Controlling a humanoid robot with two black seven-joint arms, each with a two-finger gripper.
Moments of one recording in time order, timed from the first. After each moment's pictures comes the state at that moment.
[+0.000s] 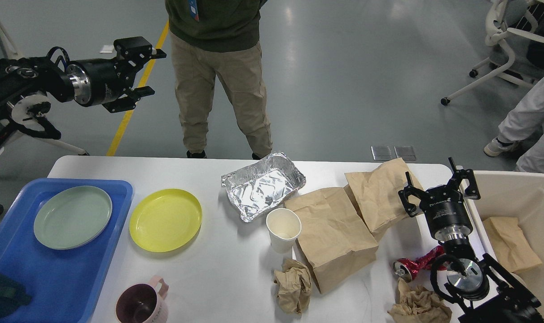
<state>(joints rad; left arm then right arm) -1.42 0.57 0.17 -0.65 0.26 -0.50 0.01 0.26 -0.18 1.21 0.81 -0.13 0.38 0.37</state>
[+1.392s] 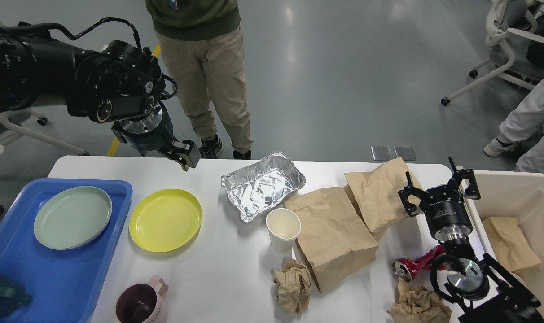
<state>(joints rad) -2.01 0.09 1.28 -1.09 0.24 -0.65 -0.01 0.26 -0.18 1.21 0.82 -0.13 0.38 0.37</state>
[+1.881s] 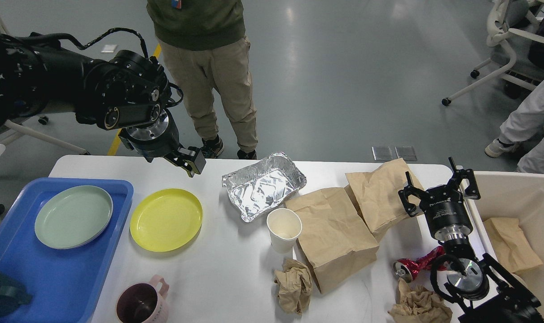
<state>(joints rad) -1.99 0.08 1.26 -1.09 0.24 -0.64 -0.01 0.26 -0.18 1.21 0.82 -0.13 0.38 0.37</state>
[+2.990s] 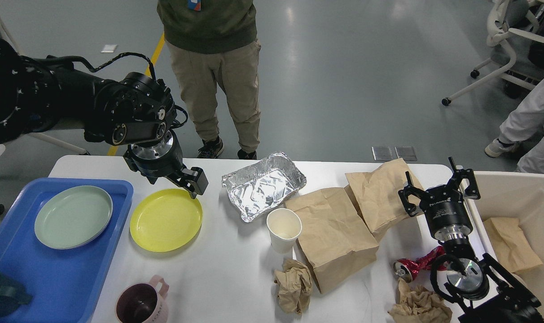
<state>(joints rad) -1.93 0.07 1.24 -1.11 0.24 -0.67 -0.01 0.26 -0.18 1.21 0.82 -0.13 0.38 0.37</state>
